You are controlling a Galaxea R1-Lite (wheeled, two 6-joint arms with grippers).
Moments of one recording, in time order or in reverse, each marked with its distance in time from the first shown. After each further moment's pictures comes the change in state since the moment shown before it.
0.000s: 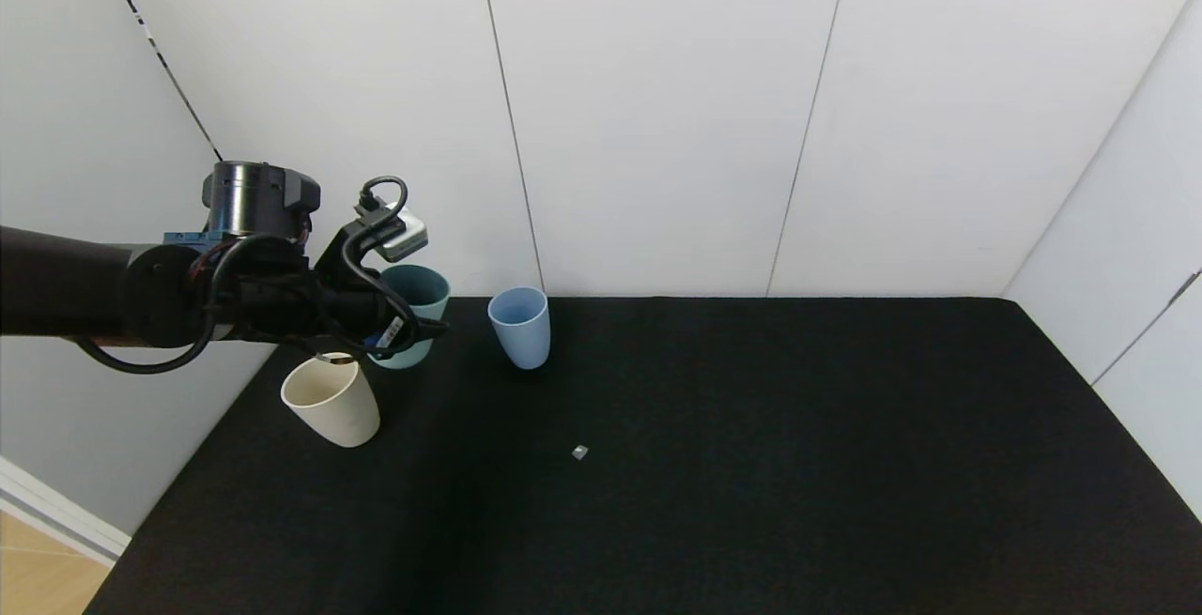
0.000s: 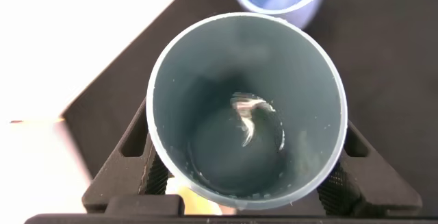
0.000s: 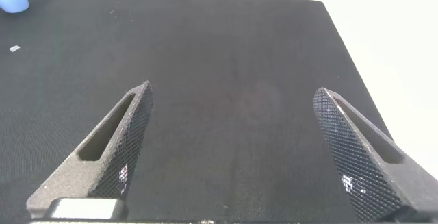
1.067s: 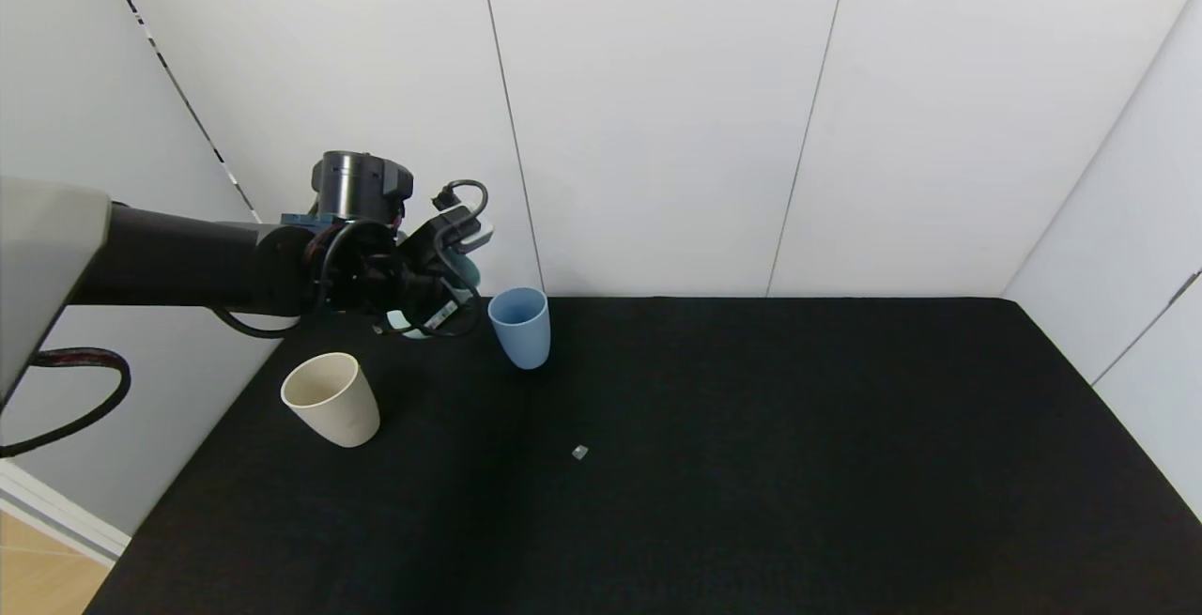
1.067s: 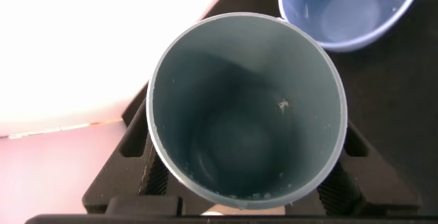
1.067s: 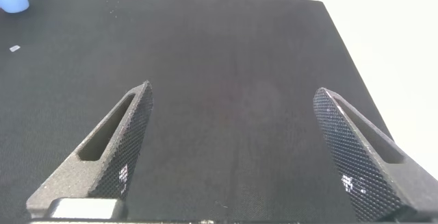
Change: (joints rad) left arm -0.116 0.148 -0.222 0.047 0.310 0.104; right arm 0.000 0.000 0.000 0.000 0.000 0.000
